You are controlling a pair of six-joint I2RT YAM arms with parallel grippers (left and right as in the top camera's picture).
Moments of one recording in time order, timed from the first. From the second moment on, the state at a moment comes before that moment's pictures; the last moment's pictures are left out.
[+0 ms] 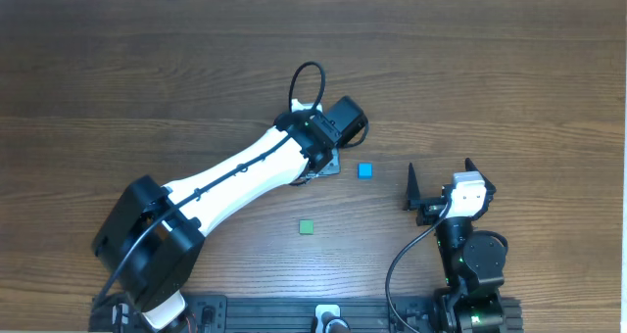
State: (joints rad) left arm -0.82 1.84 1.34 -0.89 -0.19 -0.91; right arm 0.12 0.04 0.01 -0.07 0.03 -0.03
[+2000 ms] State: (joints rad) left arm -0.42 1.24 1.15 -0.56 -0.27 -0.61; right arm 0.12 0.04 0.01 -0.07 0.03 -0.03
